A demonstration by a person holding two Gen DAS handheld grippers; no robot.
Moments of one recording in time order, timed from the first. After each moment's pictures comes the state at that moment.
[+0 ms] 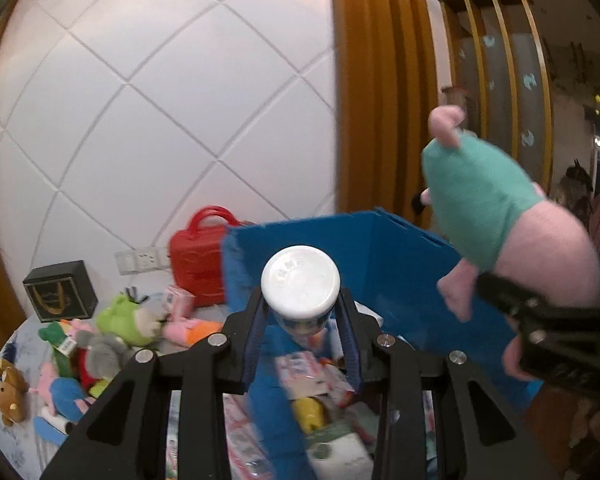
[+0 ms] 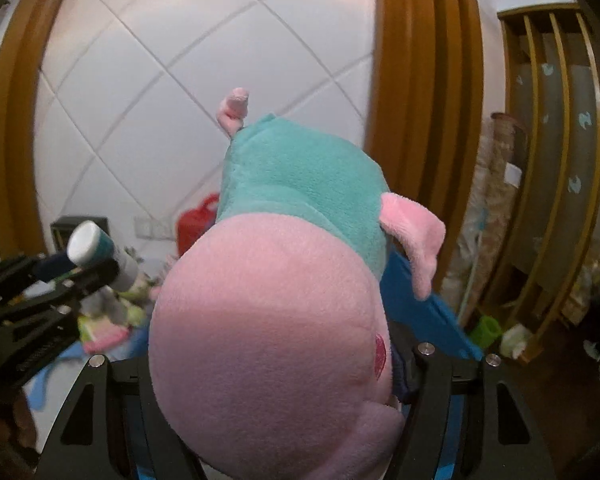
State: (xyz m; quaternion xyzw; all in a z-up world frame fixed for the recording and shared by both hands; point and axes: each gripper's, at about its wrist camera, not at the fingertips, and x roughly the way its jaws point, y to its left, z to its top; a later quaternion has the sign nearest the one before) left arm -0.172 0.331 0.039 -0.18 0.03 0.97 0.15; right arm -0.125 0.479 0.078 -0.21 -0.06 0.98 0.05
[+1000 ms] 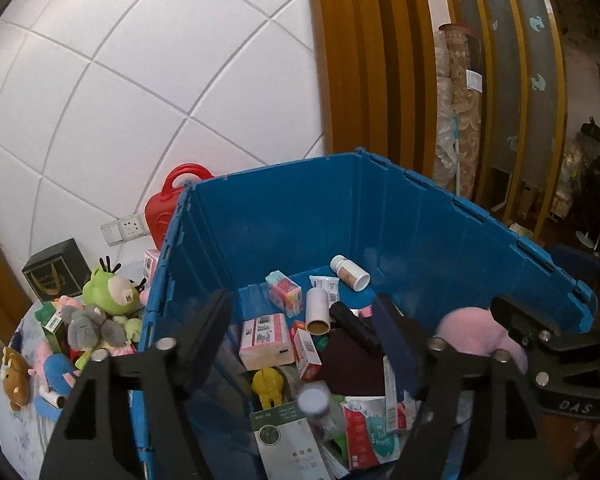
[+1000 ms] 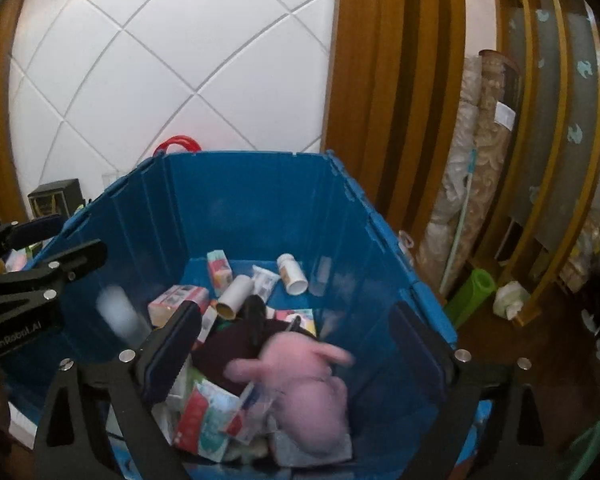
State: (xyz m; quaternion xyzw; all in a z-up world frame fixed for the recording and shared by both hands) left arm -0.186 0.433 0.004 -0.26 0.07 0.95 0.12; right arm -0.139 0.602 0.014 -0.28 -0.04 0.96 0.05
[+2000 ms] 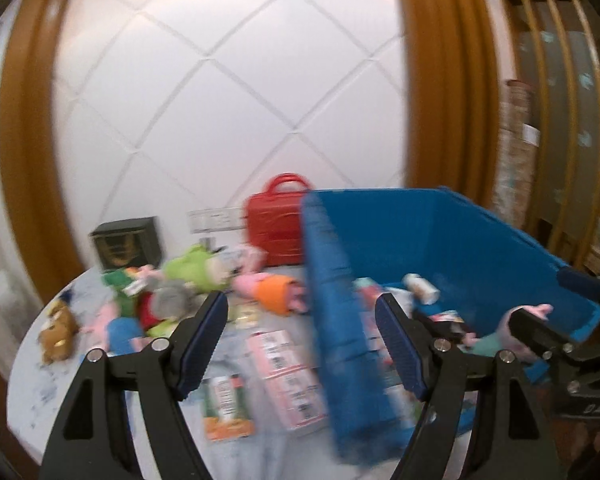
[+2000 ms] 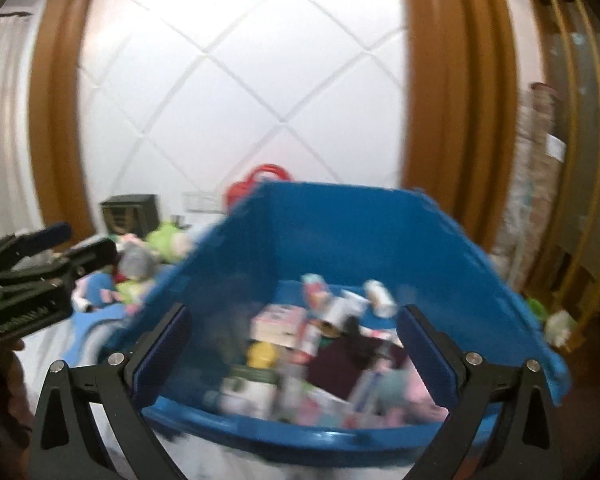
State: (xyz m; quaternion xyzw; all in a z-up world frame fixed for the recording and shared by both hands) left arm -0.106 0.265 0.016 -0.21 0.00 0.98 0.00; right arm -0.089 0.481 0.030 -0.22 -0.03 0.97 -0.07
